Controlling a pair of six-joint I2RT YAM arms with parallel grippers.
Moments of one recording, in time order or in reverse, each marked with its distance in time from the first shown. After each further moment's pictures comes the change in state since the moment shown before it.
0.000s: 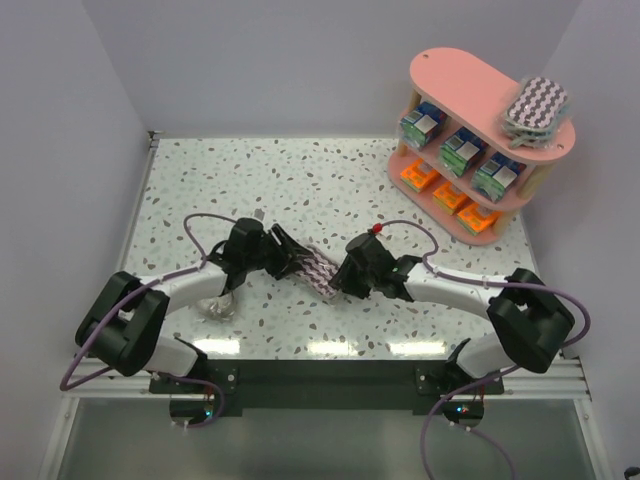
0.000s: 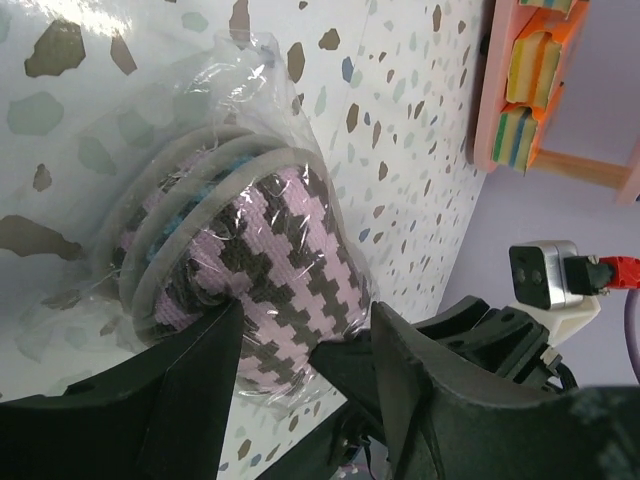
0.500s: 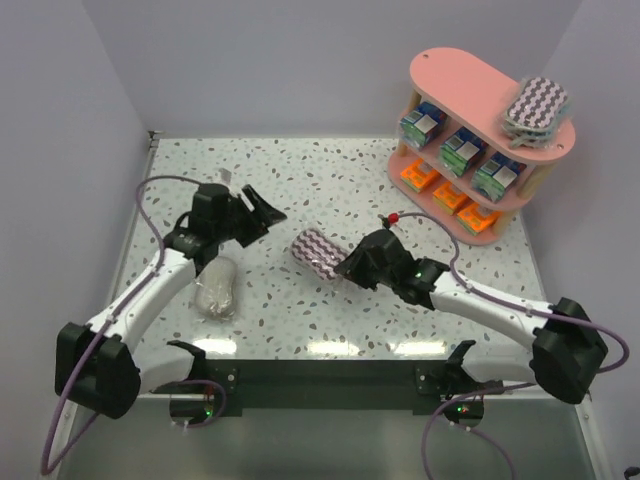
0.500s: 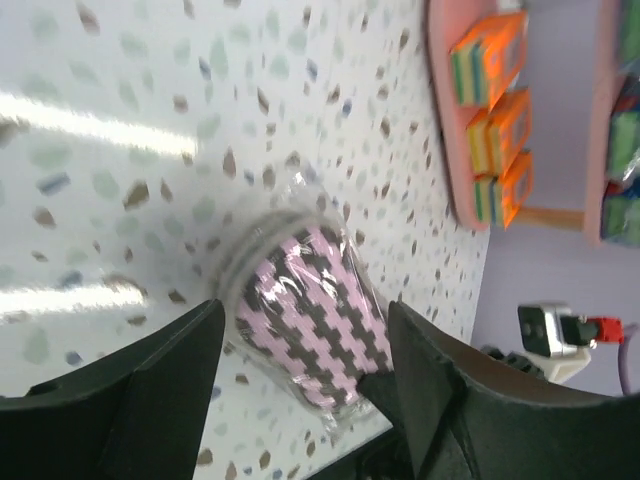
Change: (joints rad) left arm 0.112 -0.197 0.198 -0.390 -0.068 0.205; right arm 0.000 -0.179 -0.032 0.016 0.053 0.018
